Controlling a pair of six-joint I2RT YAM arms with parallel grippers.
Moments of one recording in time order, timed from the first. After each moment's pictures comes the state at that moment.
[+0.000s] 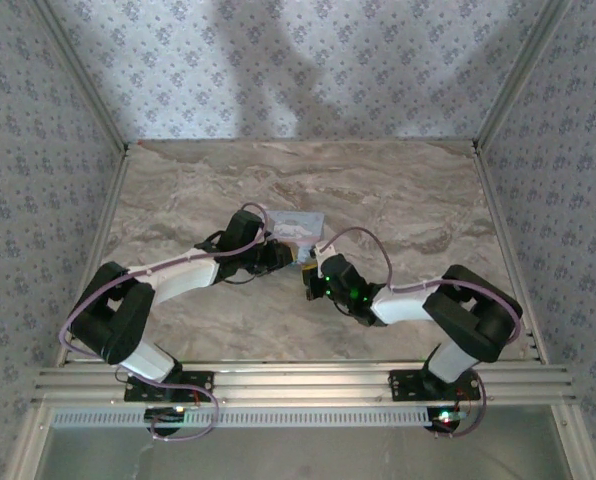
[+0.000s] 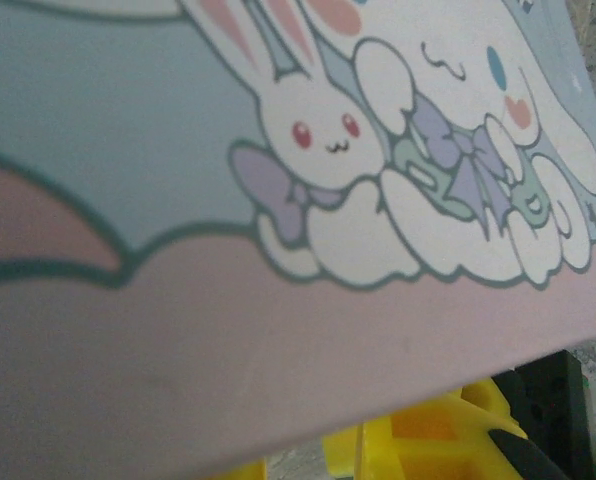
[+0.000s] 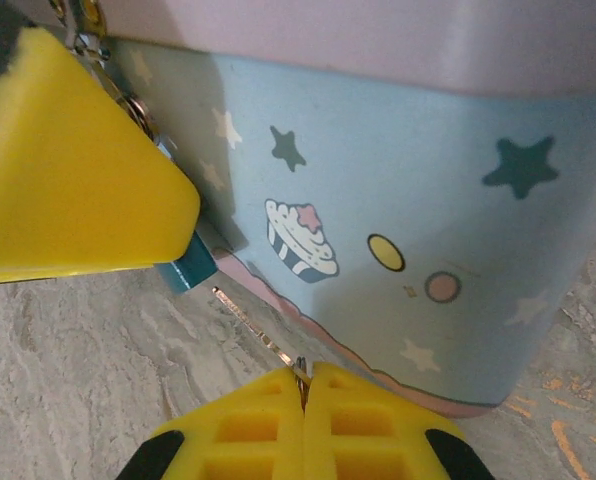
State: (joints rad) left arm -0.63 1.53 0.80 -0.06 0.39 -0.89; right arm 0.88 1.59 0.52 0.52 0.13 0.41
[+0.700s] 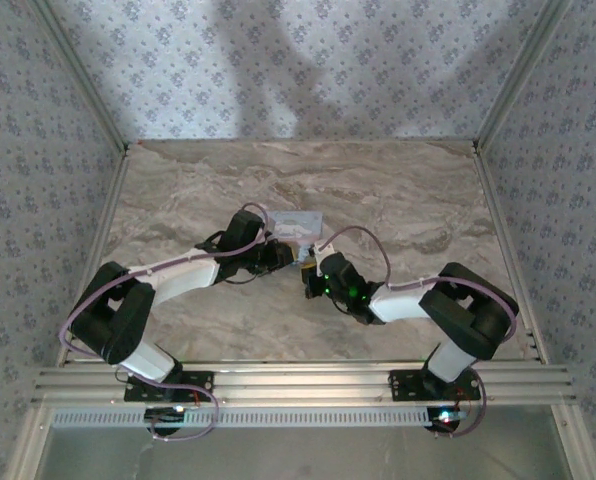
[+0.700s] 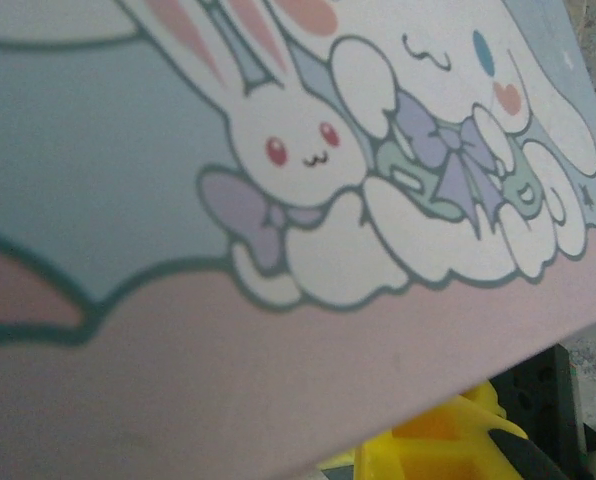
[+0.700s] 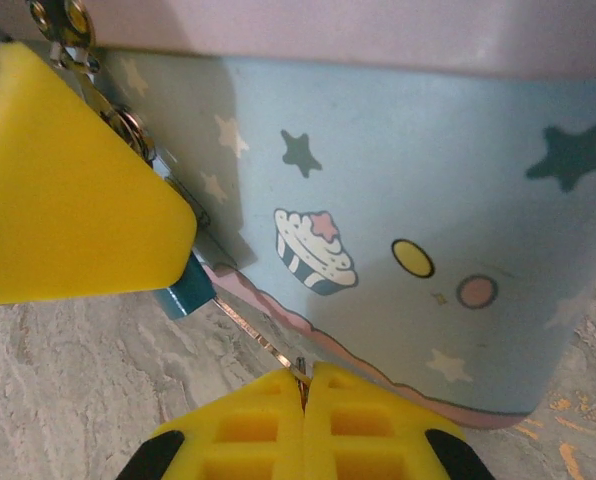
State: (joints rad) left arm -0.63 1.53 0.80 -0.05 0.39 -0.91; right arm 0.87 1.60 0.53 0.55 0.12 0.41
